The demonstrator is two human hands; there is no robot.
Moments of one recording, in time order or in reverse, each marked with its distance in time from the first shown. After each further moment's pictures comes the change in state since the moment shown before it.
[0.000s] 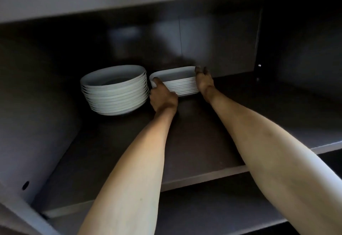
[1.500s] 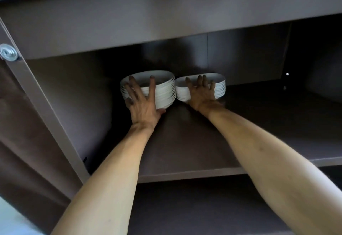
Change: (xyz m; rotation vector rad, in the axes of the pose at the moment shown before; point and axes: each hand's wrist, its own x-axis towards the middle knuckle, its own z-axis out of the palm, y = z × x) left_hand -0.010 -0.099 -0.113 0.637 0.219 0.272; right_hand -0.063 -0.024 0.058 -1.189 -0.197 -0.567
